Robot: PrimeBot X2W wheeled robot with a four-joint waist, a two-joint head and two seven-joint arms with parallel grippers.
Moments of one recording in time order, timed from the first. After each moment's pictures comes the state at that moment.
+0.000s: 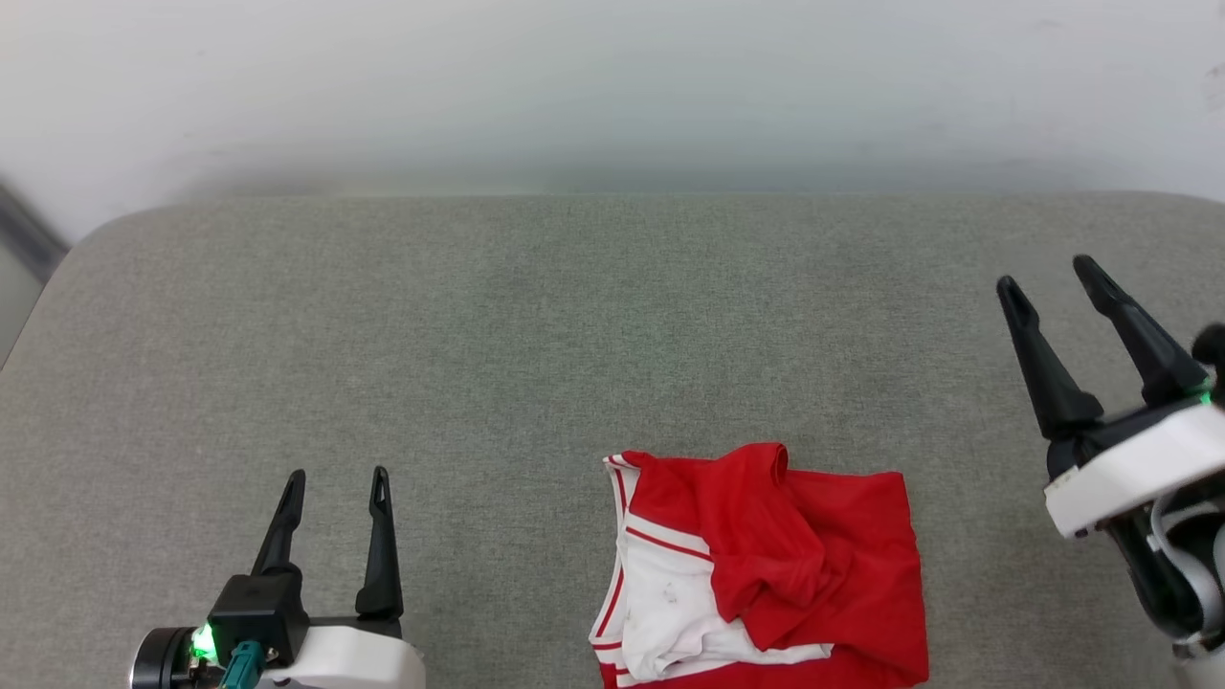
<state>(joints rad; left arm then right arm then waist) 0.05 0.05 0.00 0.04 -0.06 0.02 -0.26 -0.29 -0.42 0.17 0.00 0.50 0.13 0.01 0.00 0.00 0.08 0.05</state>
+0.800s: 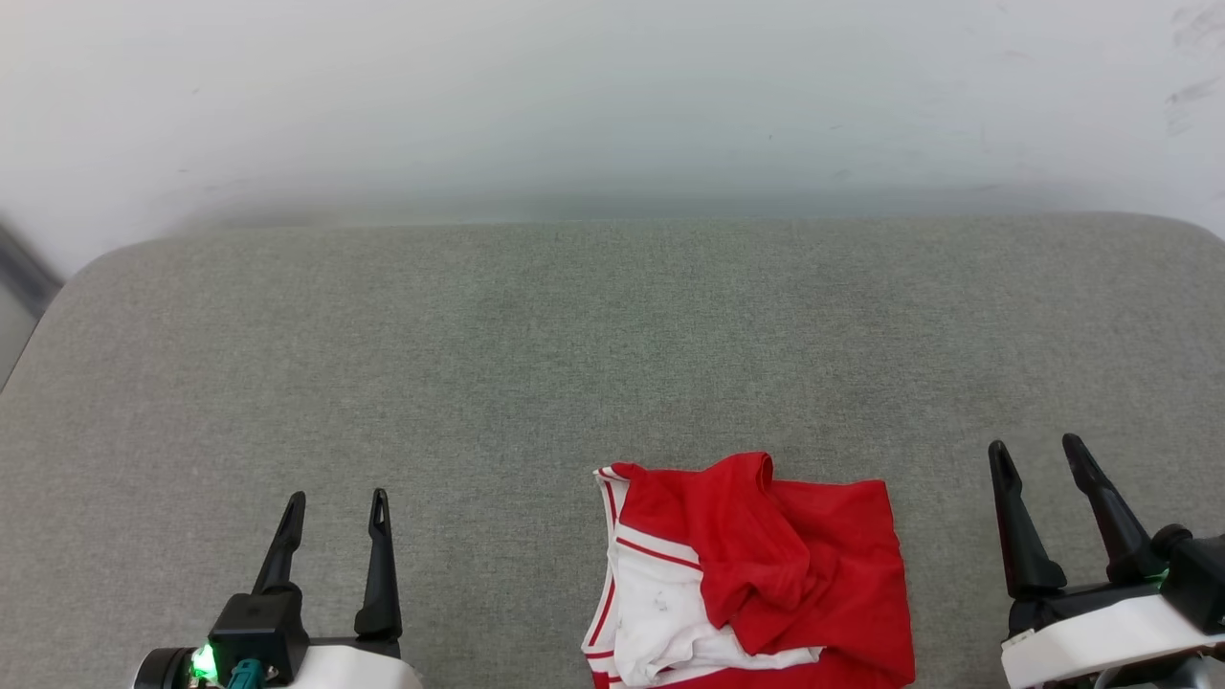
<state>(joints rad) 0.08 0.05 0.01 0.04 -0.06 0.02 -0.26 0.03 -0.19 0.01 0.04 0.30 0.13 -0.22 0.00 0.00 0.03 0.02</state>
